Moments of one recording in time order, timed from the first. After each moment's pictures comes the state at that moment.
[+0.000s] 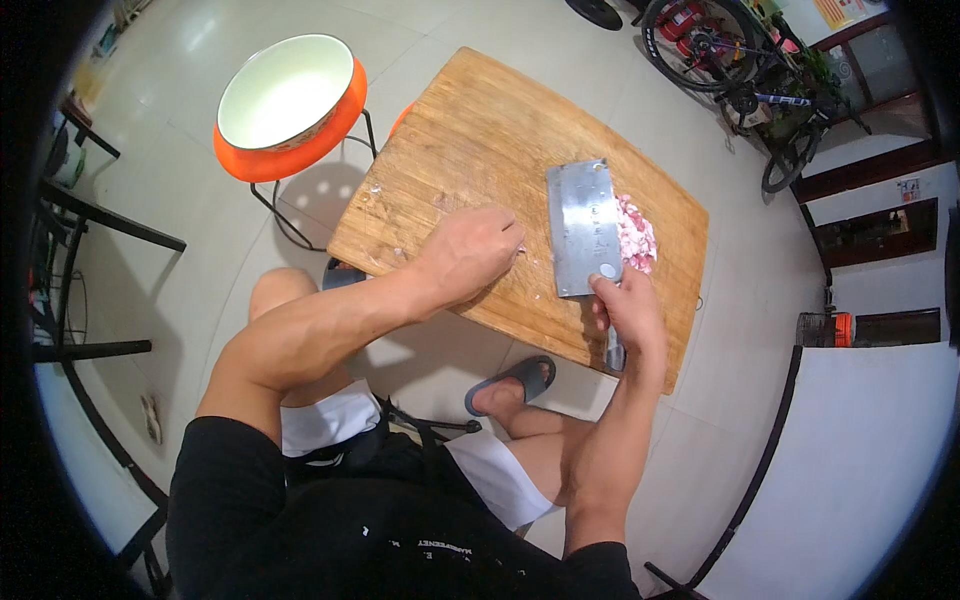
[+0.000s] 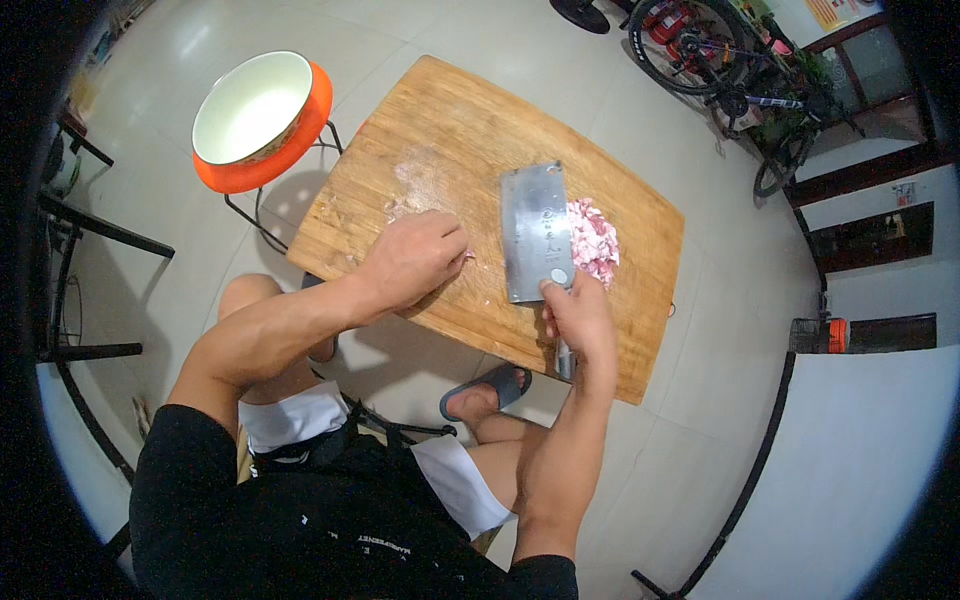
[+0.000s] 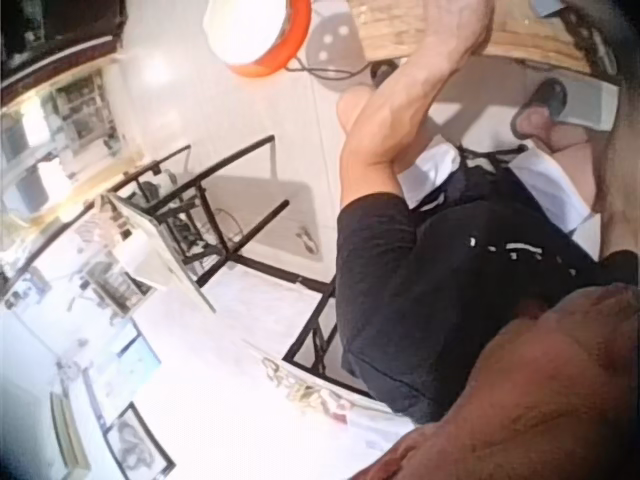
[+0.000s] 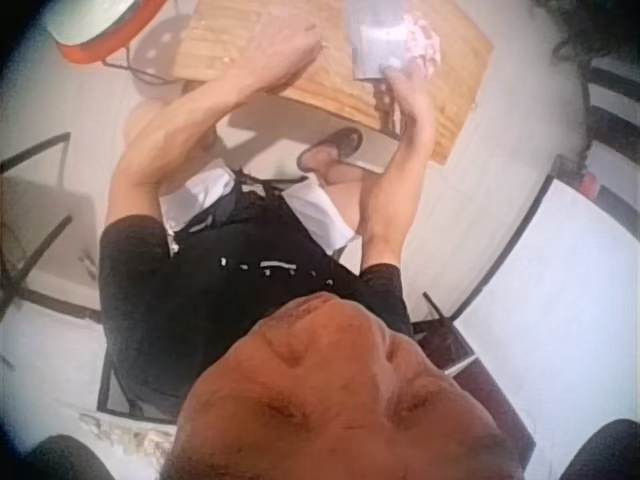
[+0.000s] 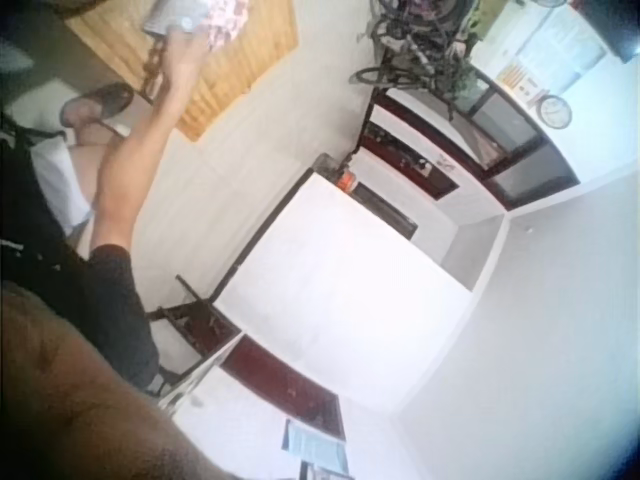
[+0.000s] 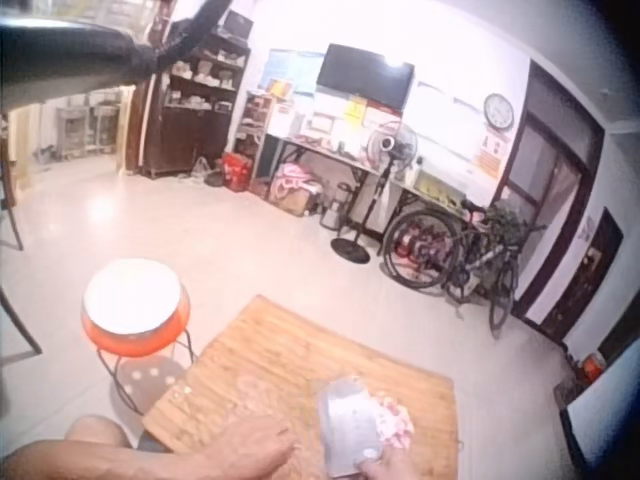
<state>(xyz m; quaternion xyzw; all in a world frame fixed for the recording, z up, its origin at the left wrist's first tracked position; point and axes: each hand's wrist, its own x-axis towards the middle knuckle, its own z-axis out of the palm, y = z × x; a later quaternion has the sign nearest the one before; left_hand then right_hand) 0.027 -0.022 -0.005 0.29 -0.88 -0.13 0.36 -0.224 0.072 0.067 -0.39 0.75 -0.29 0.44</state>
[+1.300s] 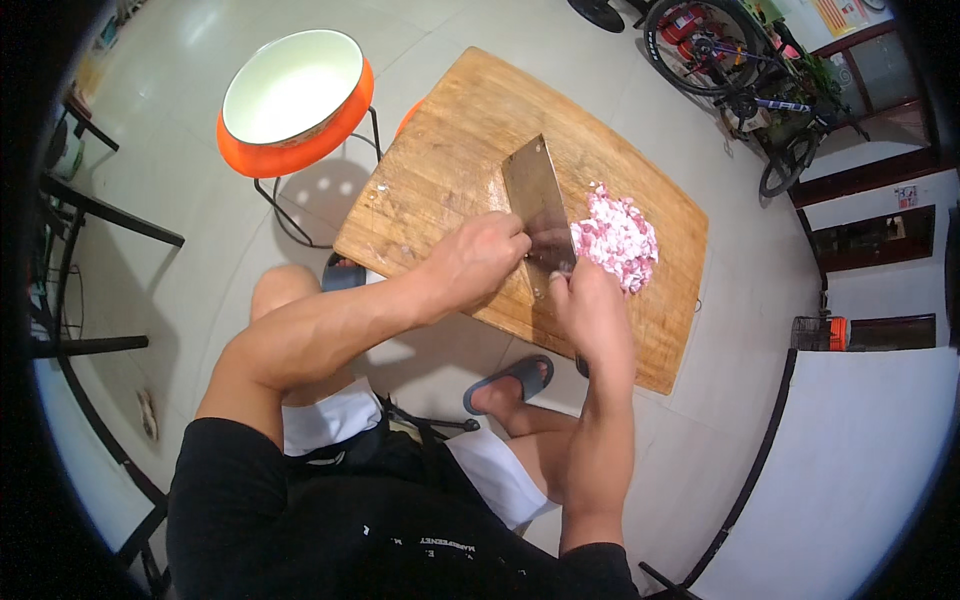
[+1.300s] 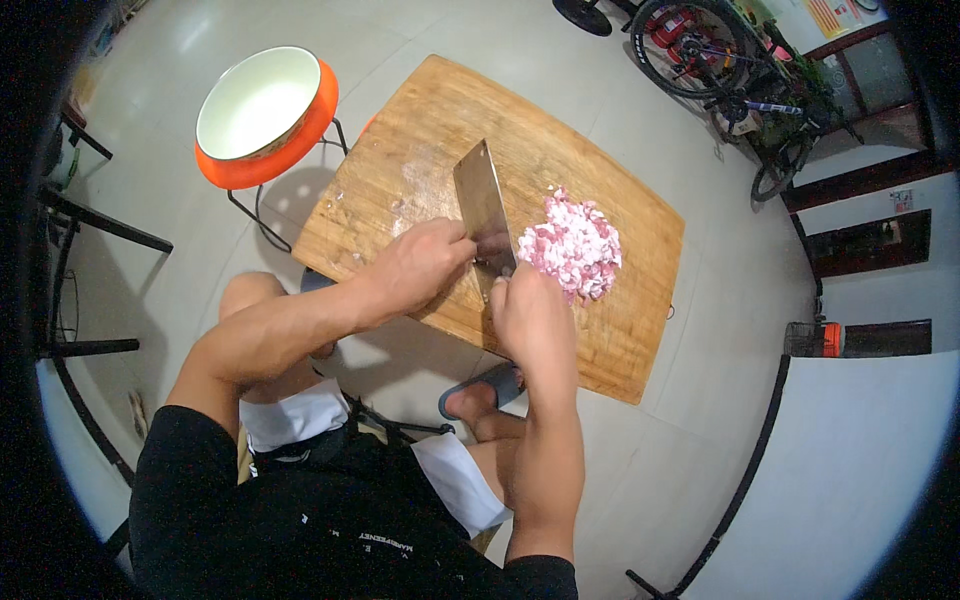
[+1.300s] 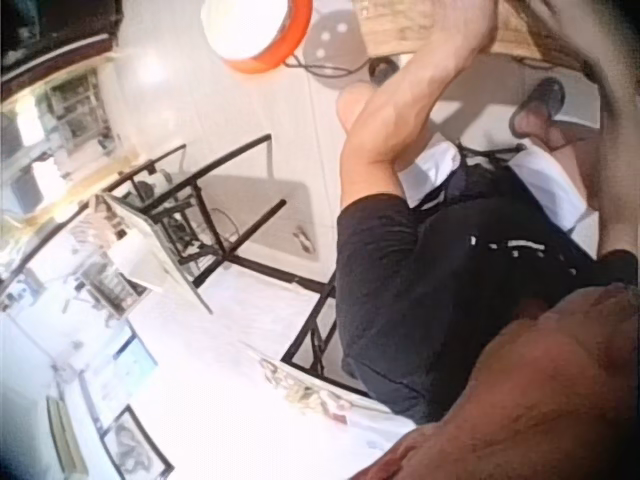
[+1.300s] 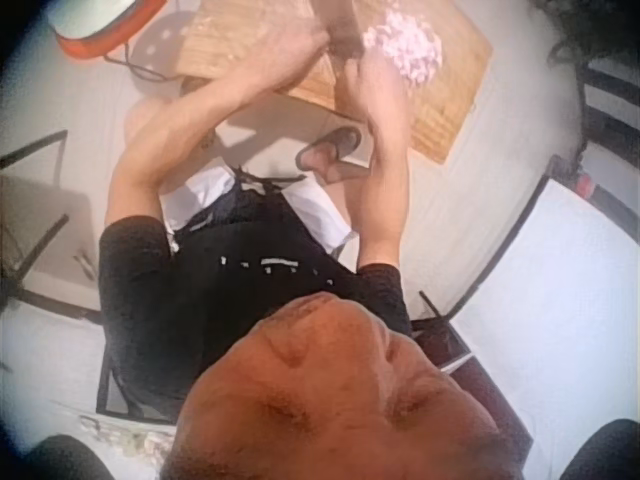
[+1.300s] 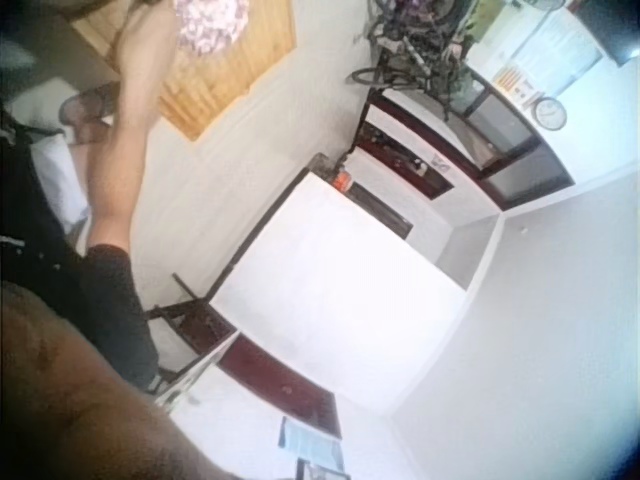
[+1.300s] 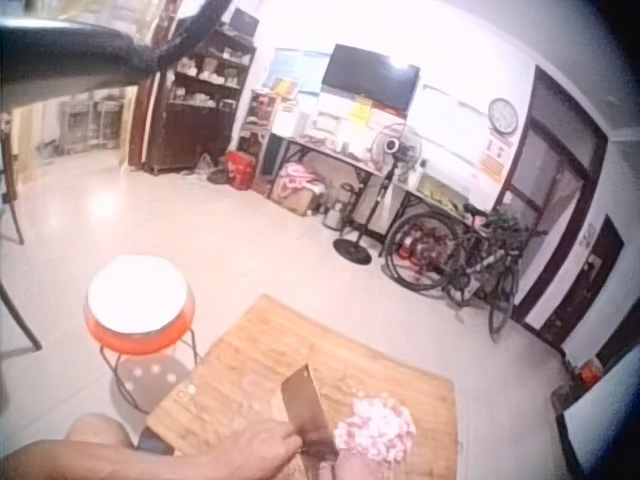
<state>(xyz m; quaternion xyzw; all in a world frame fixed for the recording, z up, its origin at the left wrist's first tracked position) 0.030 -0.016 0.000 0.26 -0.88 -0.21 0.34 -0.146 0.070 0.085 -0.63 0.76 -0.09 0.14</state>
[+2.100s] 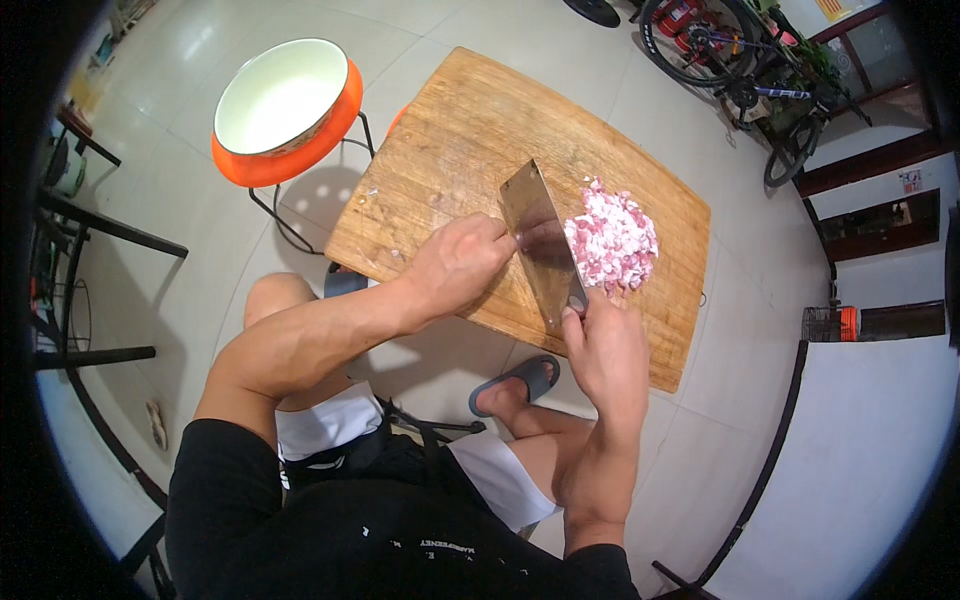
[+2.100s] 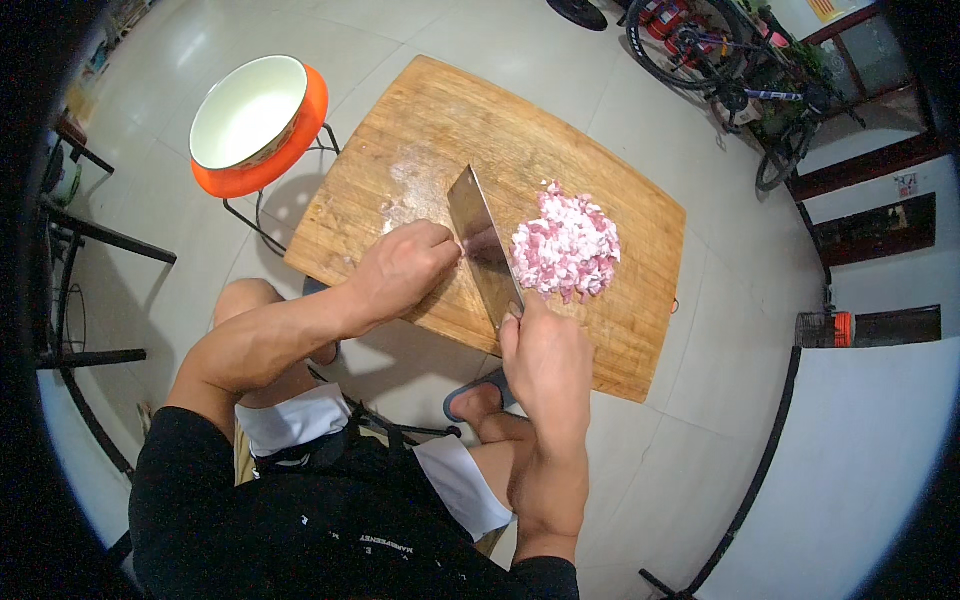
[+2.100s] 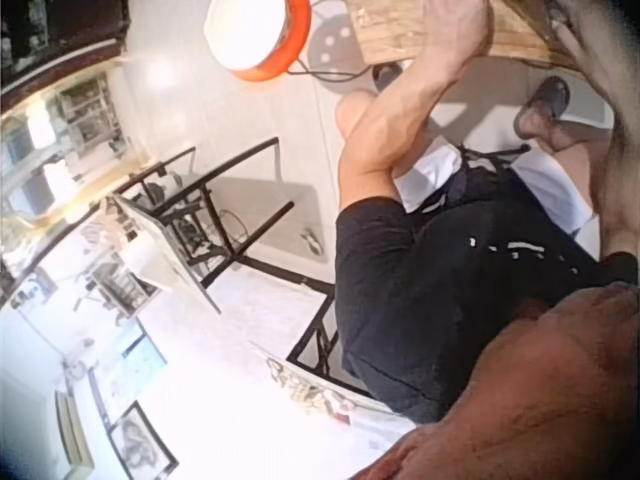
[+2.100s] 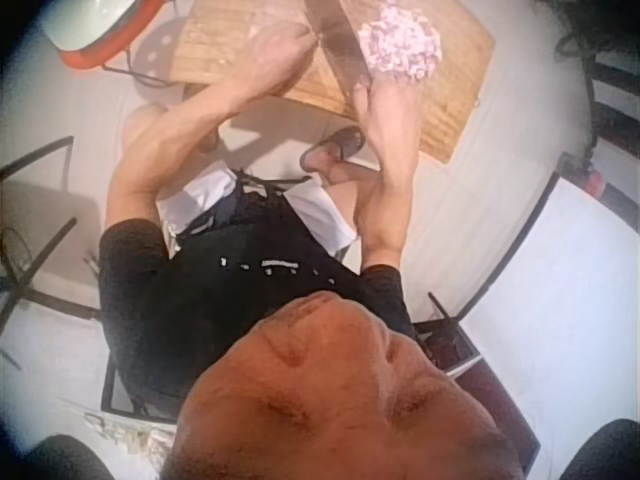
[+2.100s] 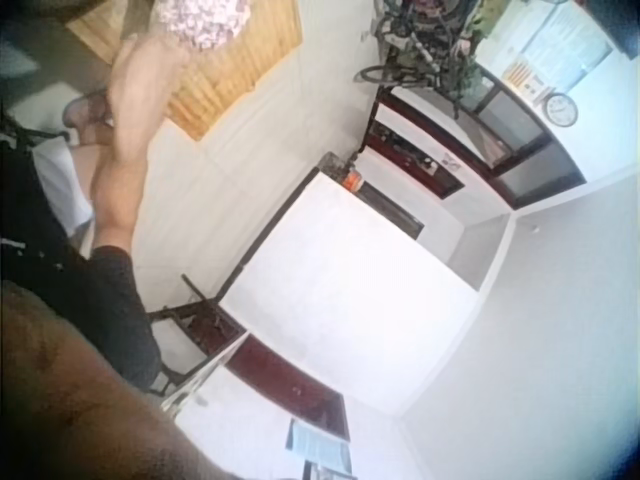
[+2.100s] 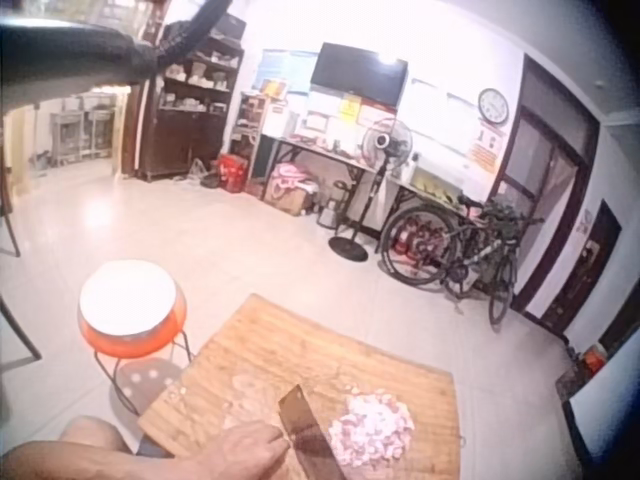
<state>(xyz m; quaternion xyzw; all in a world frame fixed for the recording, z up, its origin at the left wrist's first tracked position) 0.038 -0.009 0.007 0.30 -0.89 -0.16 0.30 -0.142 0.114 0.121 -0.62 0.77 -0.08 0.11</state>
